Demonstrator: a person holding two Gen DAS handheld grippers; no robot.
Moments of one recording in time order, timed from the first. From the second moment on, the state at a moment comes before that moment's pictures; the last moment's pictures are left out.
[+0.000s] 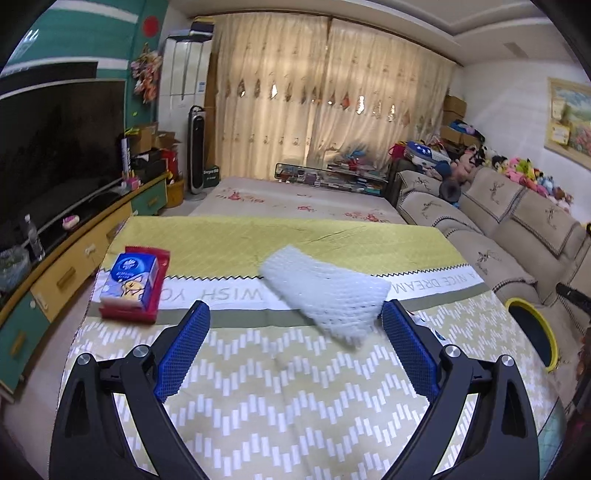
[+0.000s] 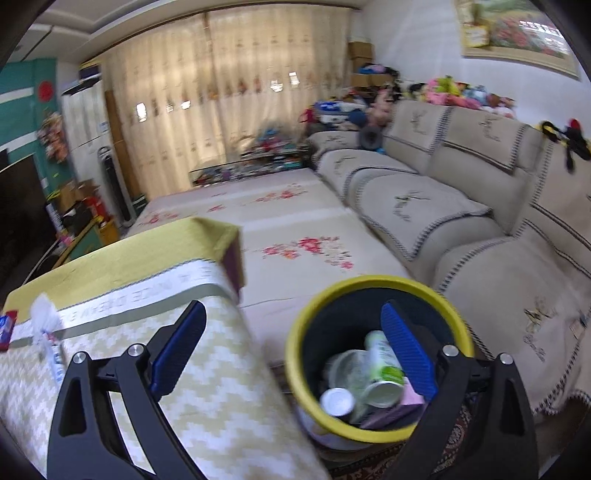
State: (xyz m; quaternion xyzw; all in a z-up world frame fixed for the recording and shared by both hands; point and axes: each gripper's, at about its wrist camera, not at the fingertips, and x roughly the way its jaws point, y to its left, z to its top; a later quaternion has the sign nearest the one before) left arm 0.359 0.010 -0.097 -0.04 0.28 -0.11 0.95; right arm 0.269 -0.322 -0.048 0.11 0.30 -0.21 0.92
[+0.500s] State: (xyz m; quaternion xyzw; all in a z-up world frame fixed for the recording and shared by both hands) left arm 0.354 0.037 -0.092 -0.07 0.27 -0.06 0.96; right arm 0.367 -0.148 -0.062 0.02 0.40 0.09 0.91
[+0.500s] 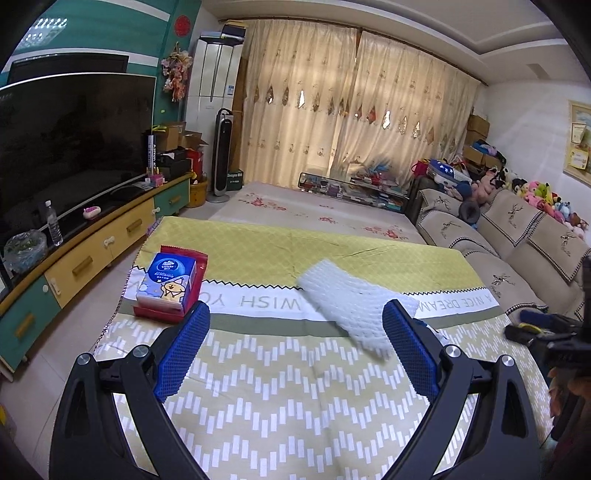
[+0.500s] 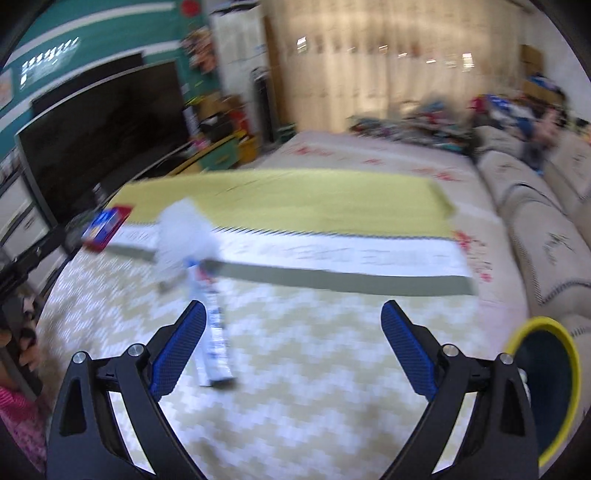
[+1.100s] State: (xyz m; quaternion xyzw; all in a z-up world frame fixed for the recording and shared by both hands) left arm 0.355 0.010 -0.099 -0.04 0.28 -0.08 0.96; right arm 0.395 -0.079 -0.115 -0.04 0.46 0.16 0.87
